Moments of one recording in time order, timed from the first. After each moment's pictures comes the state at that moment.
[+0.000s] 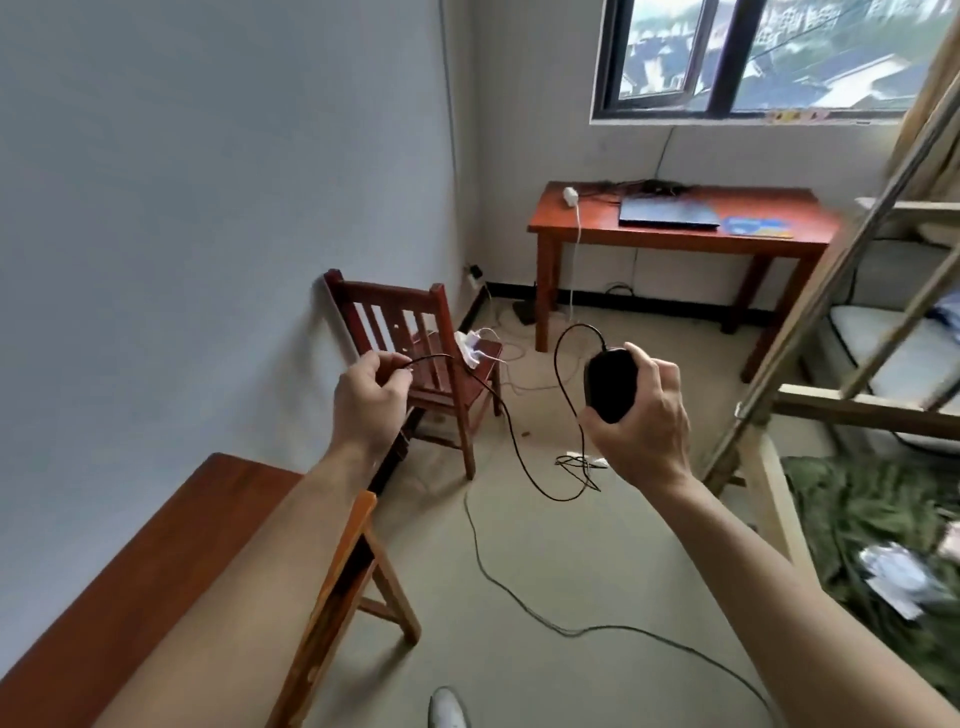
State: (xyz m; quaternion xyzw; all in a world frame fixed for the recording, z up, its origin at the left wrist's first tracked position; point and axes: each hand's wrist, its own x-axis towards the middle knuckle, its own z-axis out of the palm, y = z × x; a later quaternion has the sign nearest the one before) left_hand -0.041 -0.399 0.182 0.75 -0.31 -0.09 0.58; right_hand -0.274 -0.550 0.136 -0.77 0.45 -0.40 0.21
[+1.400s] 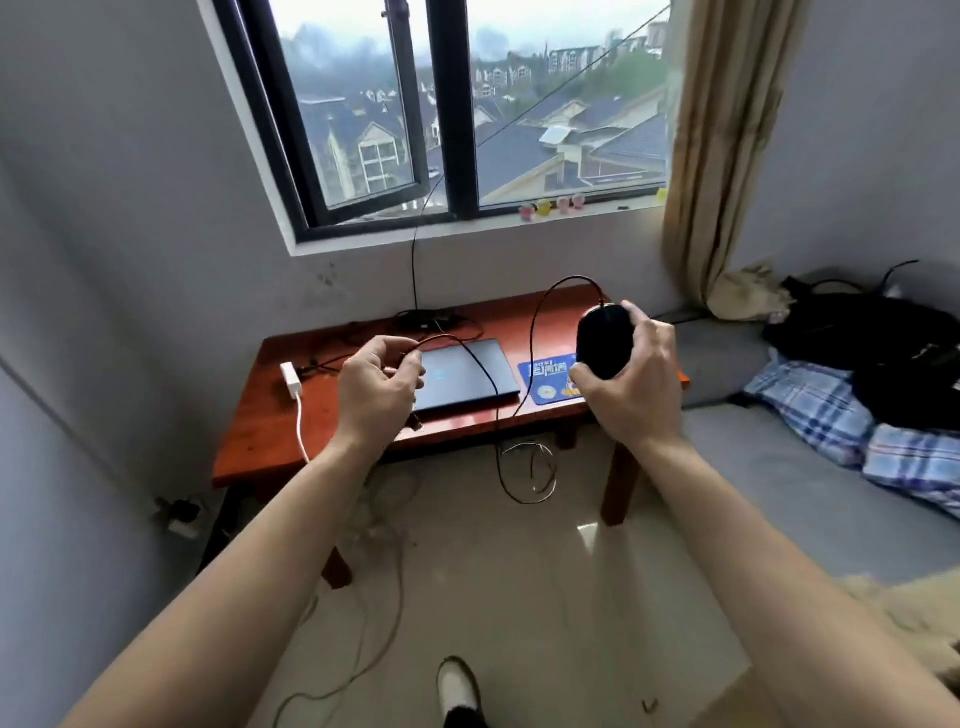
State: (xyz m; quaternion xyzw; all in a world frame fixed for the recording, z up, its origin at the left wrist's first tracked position) left_hand -0.021 -1.505 0.221 0.59 -0.51 -0.22 0.59; right_hand -0.281 -1.540 0.202 -0.62 0.58 -0.52 0.12
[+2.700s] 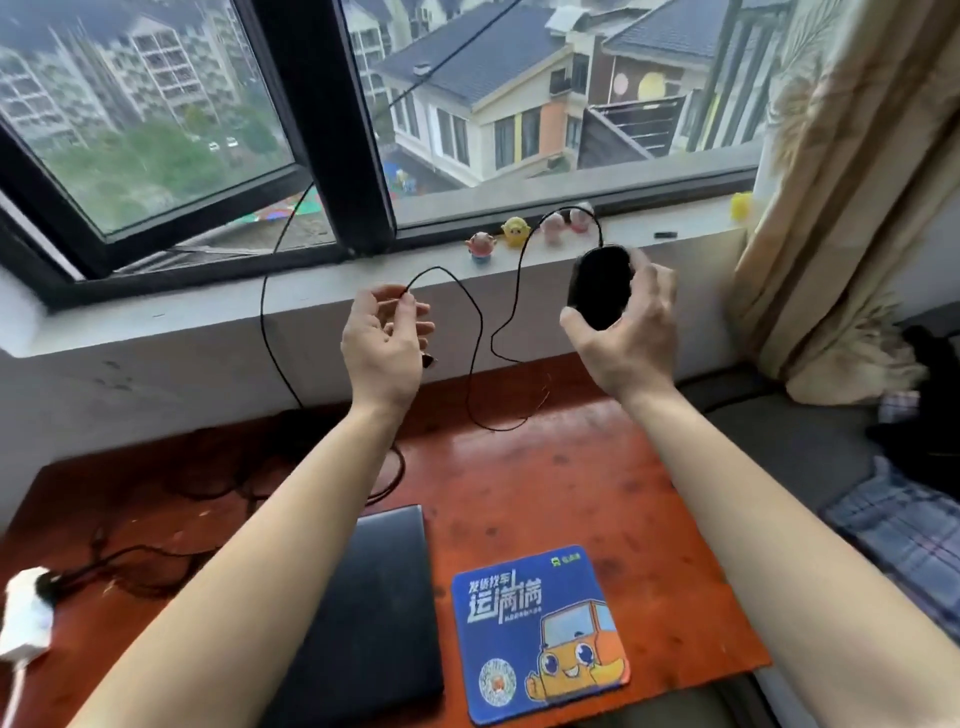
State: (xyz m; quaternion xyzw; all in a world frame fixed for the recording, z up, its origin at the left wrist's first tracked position) left_hand -0.109 -2.239 0.180 0.57 -0.45 -0.23 0.65; right_hand -0.336 -2.270 0.173 -0.60 0.60 -0.52 0.12
